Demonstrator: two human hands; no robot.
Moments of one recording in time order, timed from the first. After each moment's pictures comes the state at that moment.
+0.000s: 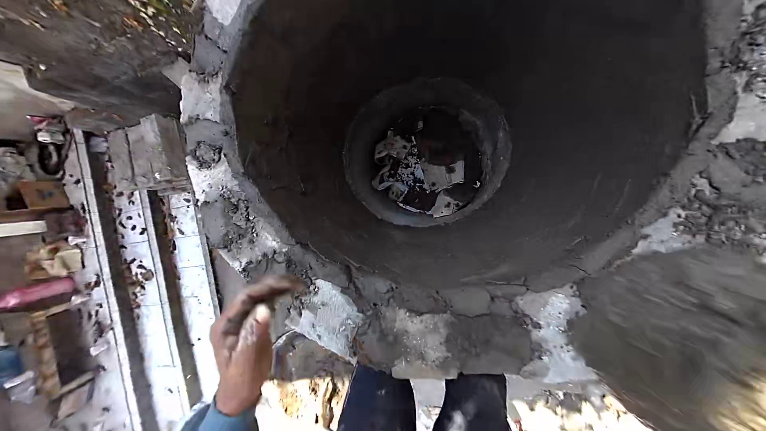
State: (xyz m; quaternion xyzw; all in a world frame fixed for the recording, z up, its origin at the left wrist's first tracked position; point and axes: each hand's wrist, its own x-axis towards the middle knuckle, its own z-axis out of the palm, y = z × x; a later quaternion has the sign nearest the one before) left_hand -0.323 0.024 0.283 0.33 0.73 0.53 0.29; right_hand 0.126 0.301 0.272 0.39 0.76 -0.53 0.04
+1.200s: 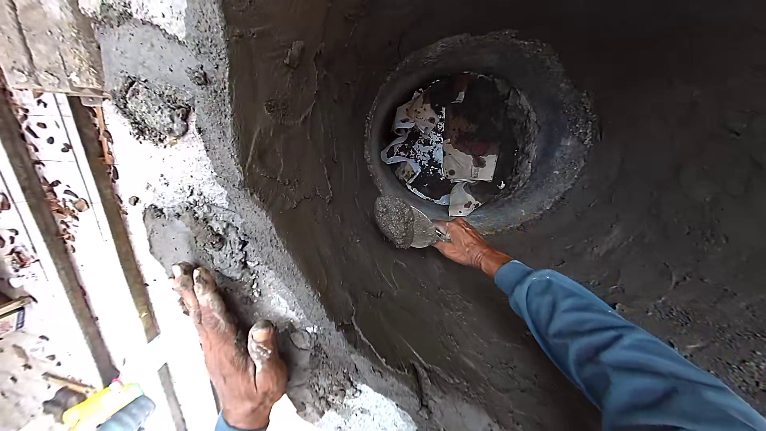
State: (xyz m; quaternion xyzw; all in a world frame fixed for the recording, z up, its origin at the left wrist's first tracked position) left_hand -0.427 -0.024 0.154 0.32 0.93 0.17 0.01; right_hand -0.260 0.270 -0.060 0.18 0.80 -0.50 0.29
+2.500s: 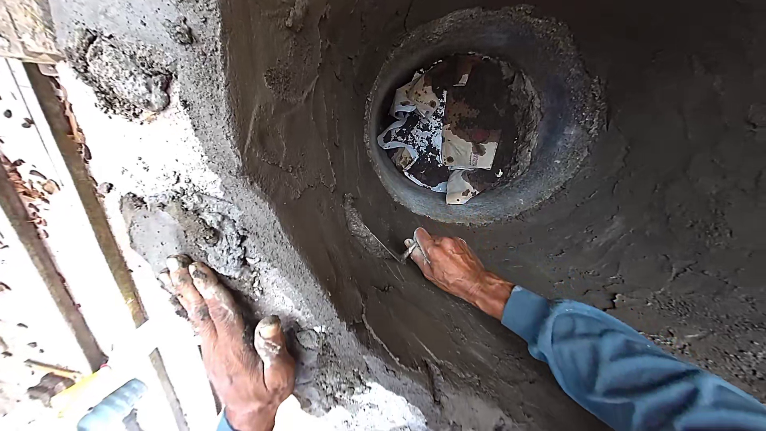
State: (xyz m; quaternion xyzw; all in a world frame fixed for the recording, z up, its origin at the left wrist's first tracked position) left_hand -0.423 -0.020 0.155 0.30 0.95 0.12 0.02; right_hand -0.267 0.213 0.013 0.14 0.88 -0.40 0.19
